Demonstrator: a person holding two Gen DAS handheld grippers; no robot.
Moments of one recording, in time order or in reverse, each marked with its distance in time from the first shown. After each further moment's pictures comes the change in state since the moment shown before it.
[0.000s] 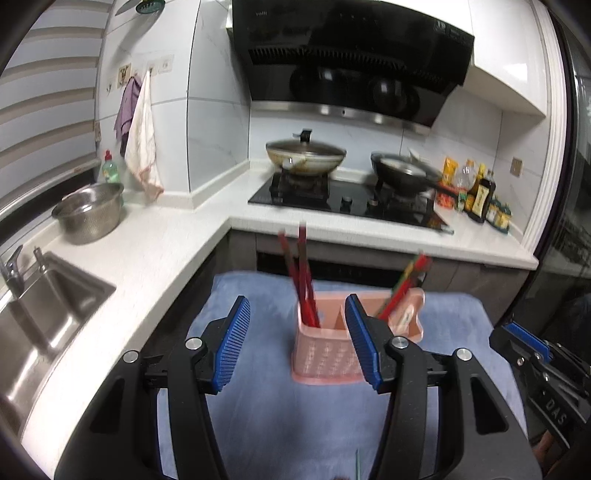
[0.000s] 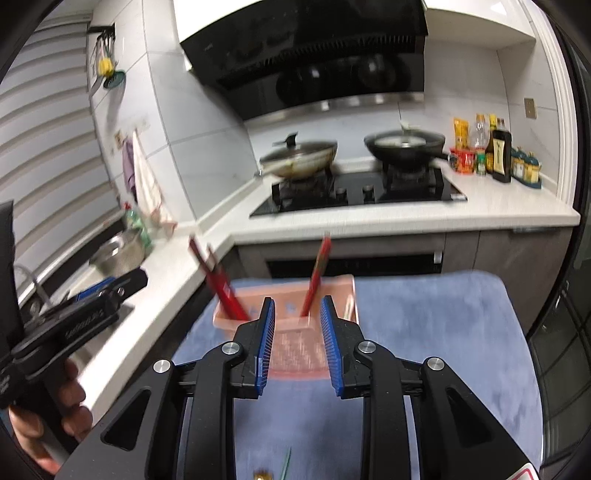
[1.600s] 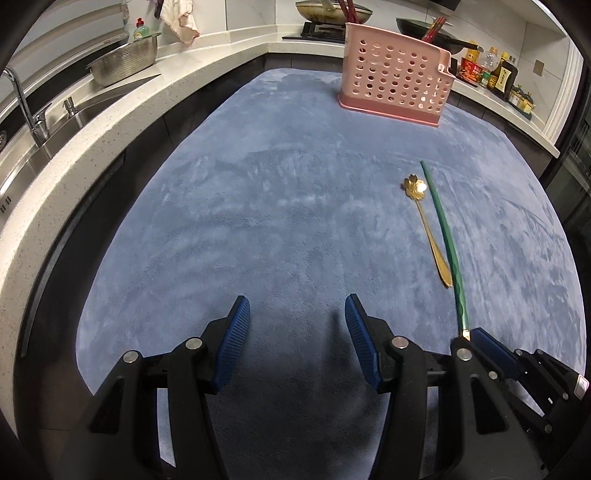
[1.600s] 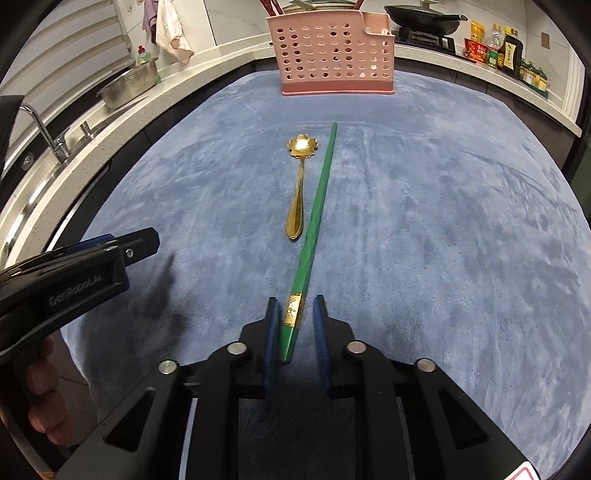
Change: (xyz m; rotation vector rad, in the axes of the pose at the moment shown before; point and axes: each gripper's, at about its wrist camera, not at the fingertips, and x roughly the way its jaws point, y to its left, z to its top) left arm -0.058 0.042 -0.267 -0.016 0.435 0.084; right arm -0.035 0.054 -0.296 -0.084 0.428 -0.051
